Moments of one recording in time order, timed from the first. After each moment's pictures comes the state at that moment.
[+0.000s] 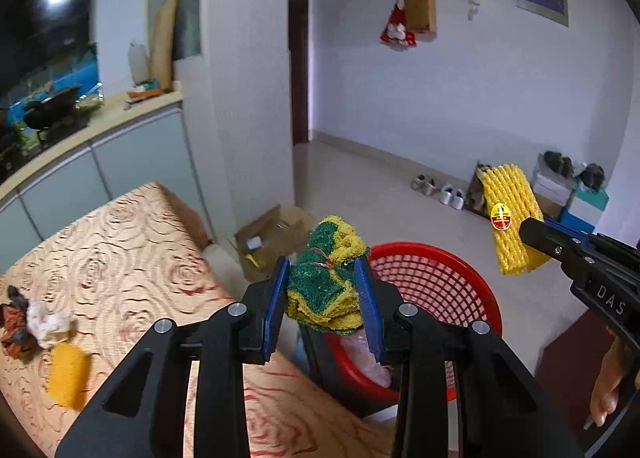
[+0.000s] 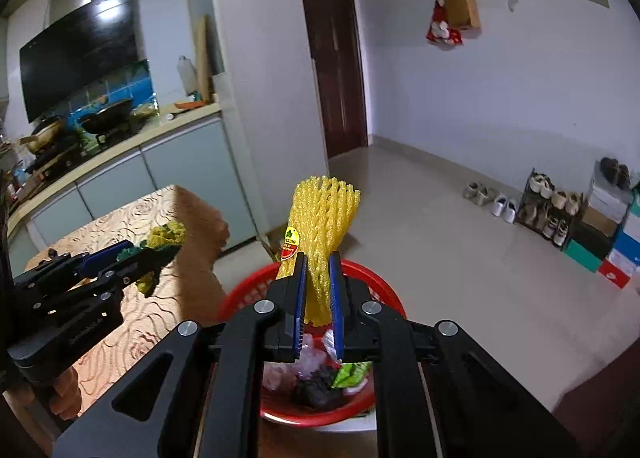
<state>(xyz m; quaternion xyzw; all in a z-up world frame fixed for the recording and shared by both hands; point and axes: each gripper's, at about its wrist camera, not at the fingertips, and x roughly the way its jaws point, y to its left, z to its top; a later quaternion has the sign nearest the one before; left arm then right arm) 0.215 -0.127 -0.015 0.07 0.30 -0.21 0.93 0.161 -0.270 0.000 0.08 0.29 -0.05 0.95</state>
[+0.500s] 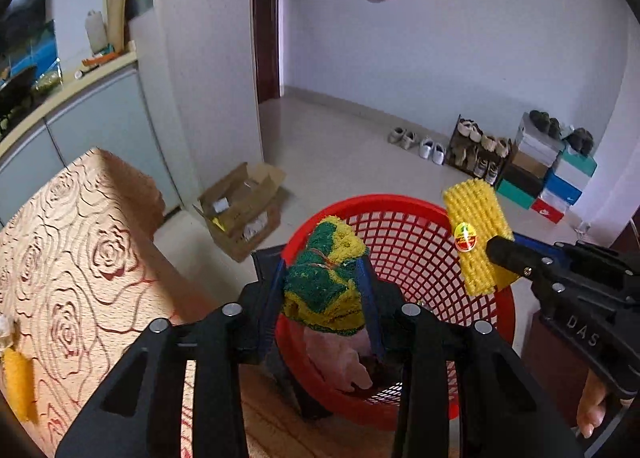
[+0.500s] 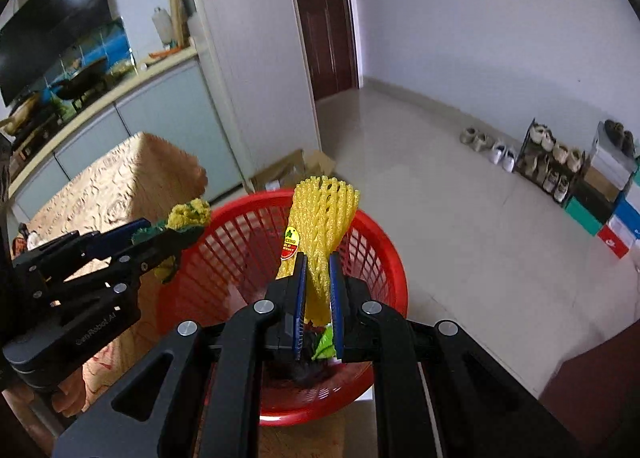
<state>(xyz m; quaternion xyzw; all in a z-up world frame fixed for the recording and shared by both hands) 0.254 -0.170 -0.076 0.08 0.38 -0.25 0.89 0.204 -0.285 -0.065 0.10 0.39 -0.05 0.91</state>
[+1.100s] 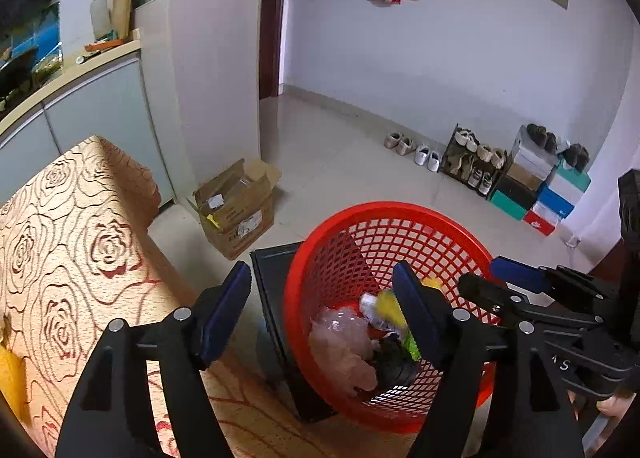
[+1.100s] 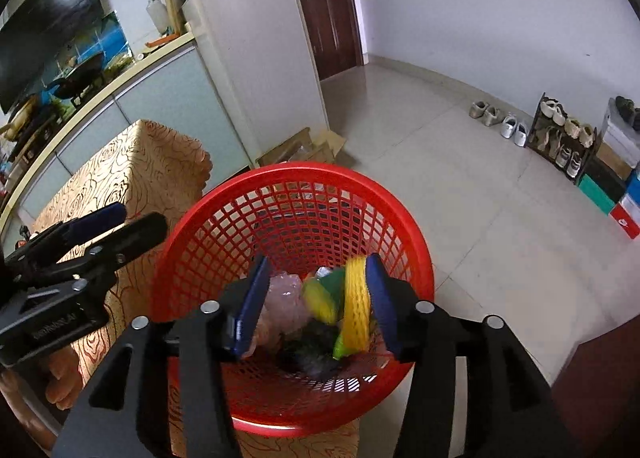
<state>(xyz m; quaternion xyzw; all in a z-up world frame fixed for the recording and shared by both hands) 0.263 -0.149 -0.070 0.05 0.38 -0.25 0.89 0.208 -0.288 -0.077 0.12 0.41 -0.04 0.90</state>
